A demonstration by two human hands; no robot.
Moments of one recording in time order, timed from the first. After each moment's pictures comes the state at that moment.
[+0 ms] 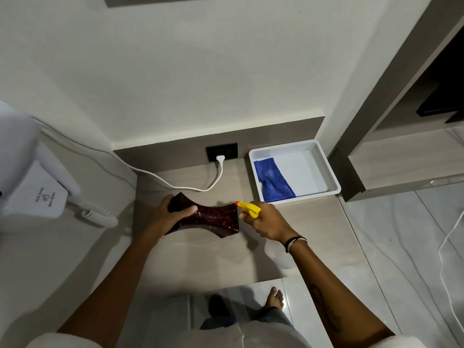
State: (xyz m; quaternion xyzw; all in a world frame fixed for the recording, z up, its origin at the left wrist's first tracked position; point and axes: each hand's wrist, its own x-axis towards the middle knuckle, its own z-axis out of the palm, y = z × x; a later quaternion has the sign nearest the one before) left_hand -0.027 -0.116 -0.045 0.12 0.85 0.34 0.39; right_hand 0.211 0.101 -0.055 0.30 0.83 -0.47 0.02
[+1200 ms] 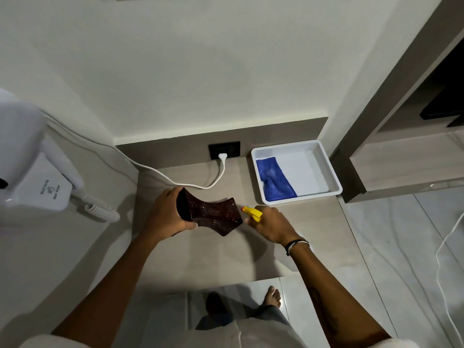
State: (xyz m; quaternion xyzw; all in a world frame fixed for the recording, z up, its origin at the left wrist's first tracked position) left_hand -0.007 -0.116 -0.010 0.35 0.90 0.18 0.20; right_hand 0.217 0.096 -0.068 0.34 0.86 -0.37 0.07
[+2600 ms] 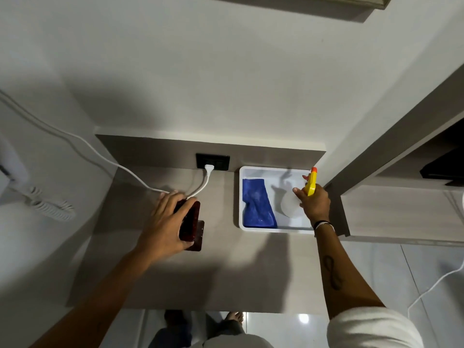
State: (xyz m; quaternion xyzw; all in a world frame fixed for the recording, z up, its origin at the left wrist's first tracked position) left_hand 0.048 -0.049 -0.025 0.45 0.88 0.12 0.10; right_hand 0.223 0.323 -0.067 0.52 0.71 -0.45 -0.17
